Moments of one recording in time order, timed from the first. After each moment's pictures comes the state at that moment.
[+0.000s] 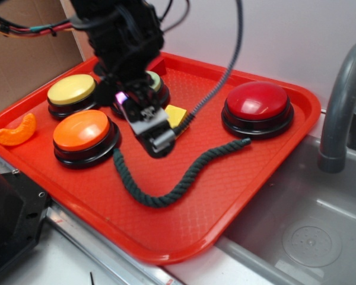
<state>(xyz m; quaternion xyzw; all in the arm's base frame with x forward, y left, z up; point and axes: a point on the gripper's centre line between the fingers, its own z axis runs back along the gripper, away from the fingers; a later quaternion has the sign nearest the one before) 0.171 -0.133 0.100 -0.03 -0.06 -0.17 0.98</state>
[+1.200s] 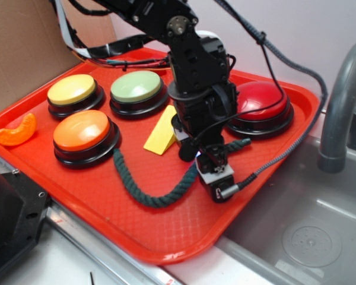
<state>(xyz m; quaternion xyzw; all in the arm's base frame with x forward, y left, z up) 0.216 -0.154 0.018 -0.03 -0.03 -0.20 0.98</state>
